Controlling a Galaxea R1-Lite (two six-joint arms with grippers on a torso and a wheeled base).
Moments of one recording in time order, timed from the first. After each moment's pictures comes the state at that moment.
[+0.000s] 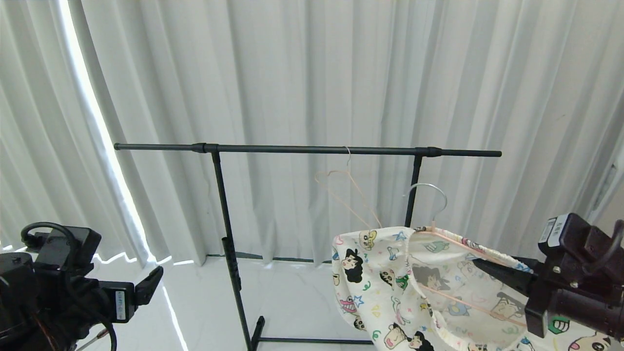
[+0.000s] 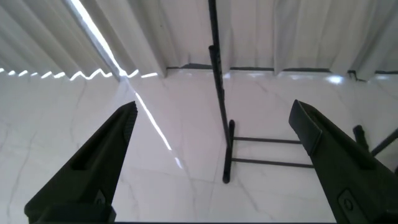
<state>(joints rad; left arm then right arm) -0.05 1.33 -0.13 -0.81 0.19 0.16 0.54 1.24 -0.36 -0.59 0.16 -0.37</state>
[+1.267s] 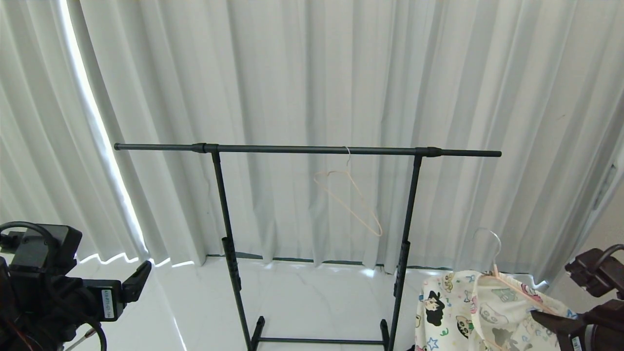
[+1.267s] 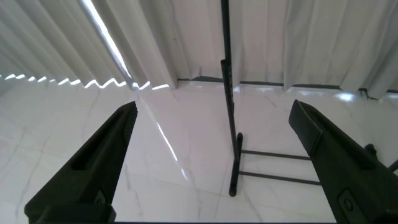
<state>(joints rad) -0.06 1.26 -0.13 -0.81 0.24 0.16 0.40 1.14 -0.30 -0.19 -0.09 0.04</state>
